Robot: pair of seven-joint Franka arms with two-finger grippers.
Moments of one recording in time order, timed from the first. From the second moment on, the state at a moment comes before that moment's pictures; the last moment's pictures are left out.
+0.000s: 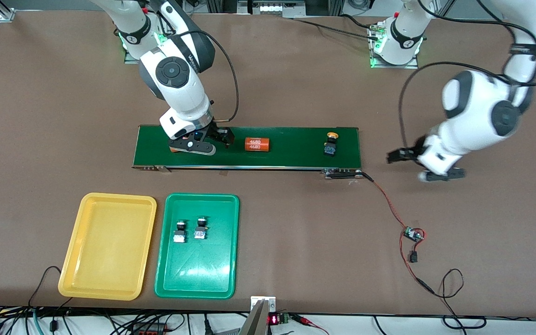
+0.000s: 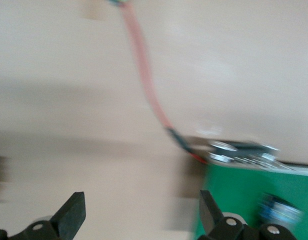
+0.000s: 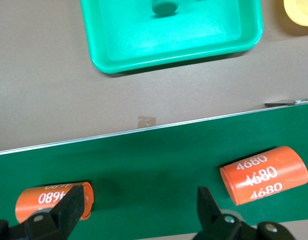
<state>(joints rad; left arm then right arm) 0.45 0.25 -0.50 -2.07 -0.05 2.19 -0.22 0.25 0.30 0.37 -1.96 -0.14 2.30 0.87</state>
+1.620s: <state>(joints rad) 0.66 0.40 -0.39 -2.21 0.24 2.38 0.16 0.25 0.30 0.37 -1.95 -0.14 2.30 0.87</state>
